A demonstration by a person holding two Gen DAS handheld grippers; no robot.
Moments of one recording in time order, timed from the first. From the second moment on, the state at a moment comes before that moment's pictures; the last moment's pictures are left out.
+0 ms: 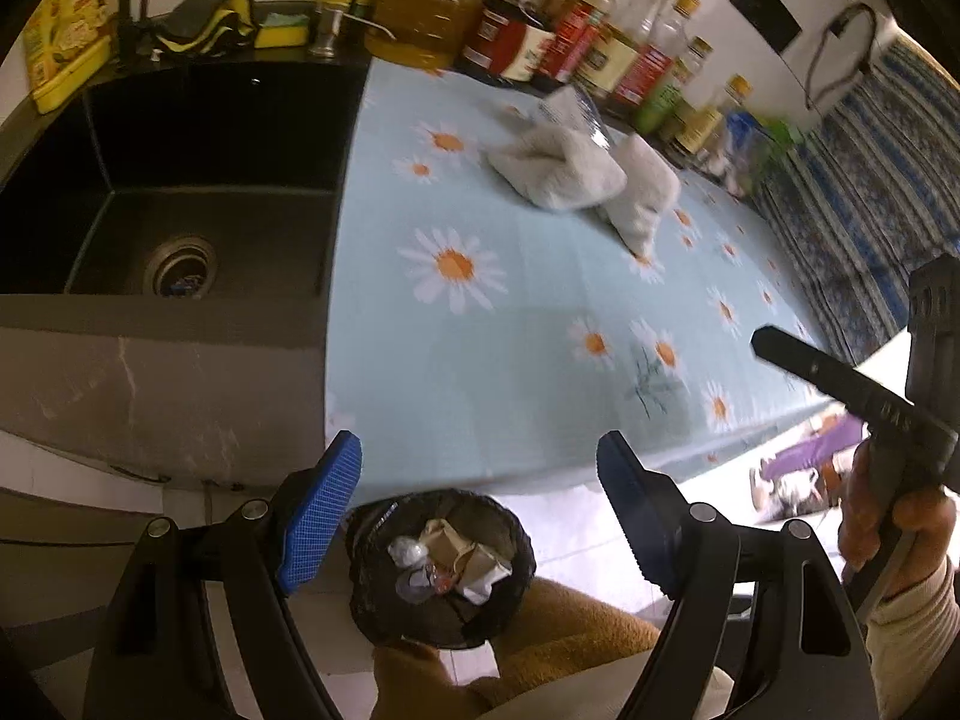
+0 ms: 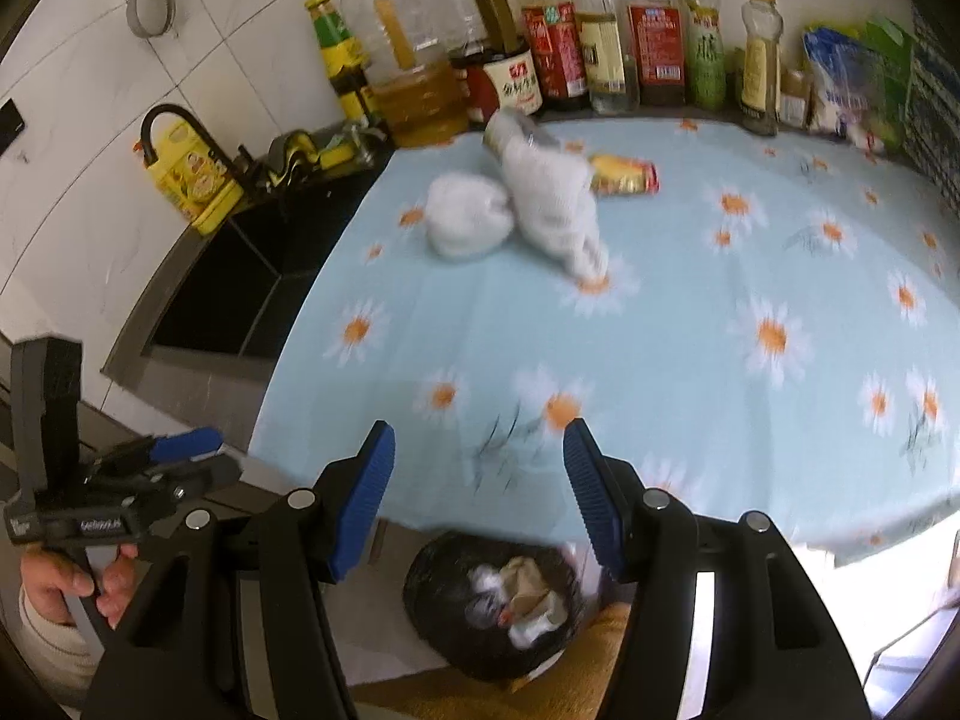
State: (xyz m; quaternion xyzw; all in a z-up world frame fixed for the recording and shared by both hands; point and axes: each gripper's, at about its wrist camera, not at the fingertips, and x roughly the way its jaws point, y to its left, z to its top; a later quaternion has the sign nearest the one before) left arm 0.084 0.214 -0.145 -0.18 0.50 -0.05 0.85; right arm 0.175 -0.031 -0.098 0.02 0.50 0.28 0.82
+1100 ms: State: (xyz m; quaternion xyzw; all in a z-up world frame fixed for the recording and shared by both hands) left arm 0.212 0.157 -0.124 -0.18 0.53 0.14 0.81; right arm 0.378 -0.016 -0.177 0.08 0.52 0.48 0.70
